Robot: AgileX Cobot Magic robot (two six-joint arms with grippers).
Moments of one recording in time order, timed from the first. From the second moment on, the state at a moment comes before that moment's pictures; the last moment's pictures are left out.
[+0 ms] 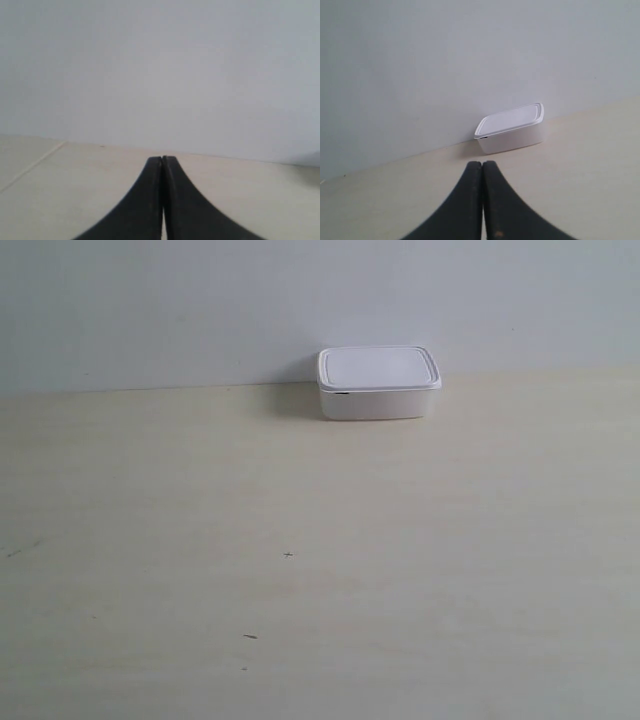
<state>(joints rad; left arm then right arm) 0.41 0.01 0.00 1.64 -0.09 -1.73 -0.04 0.01 0.00 -1.74 -0.32 2.12</state>
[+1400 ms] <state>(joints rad) 0.41 0.01 0.00 -0.03 0.37 -0.14 -0.04 0.01 0.00 -1.74 -0.52 2.08</state>
